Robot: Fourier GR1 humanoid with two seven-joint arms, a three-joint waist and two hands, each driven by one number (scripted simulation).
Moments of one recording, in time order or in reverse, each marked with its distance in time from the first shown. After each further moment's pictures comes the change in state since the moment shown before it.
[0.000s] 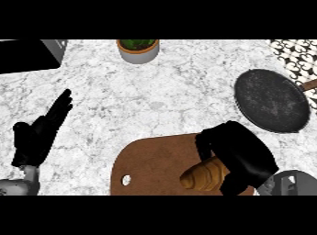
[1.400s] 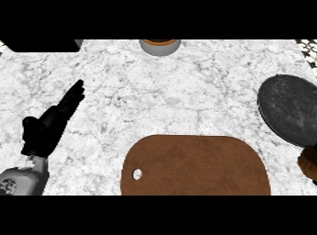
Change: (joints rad) left arm -0.080 -0.029 -0.023 -0.007 -0.022 -0.056 -0.004; right arm 0.604 -0.184 -0.673 0.155 -0.234 -0.527 -0.883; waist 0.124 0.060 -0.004
